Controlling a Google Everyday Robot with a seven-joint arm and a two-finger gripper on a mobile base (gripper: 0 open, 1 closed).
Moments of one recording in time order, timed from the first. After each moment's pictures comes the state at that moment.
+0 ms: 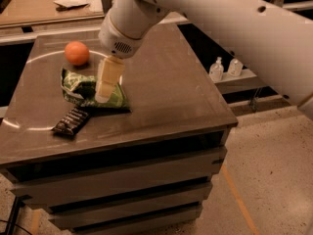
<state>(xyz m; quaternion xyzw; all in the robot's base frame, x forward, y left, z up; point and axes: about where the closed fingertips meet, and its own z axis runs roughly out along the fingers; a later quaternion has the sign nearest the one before) 0.574 0.134 0.928 -0.72 0.61 0.12 0.29</state>
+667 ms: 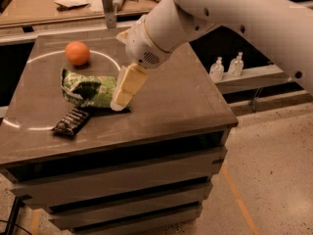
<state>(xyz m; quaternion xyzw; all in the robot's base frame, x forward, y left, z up) 0.542 0.092 0.939 -0.69 0.61 0.17 0.35</state>
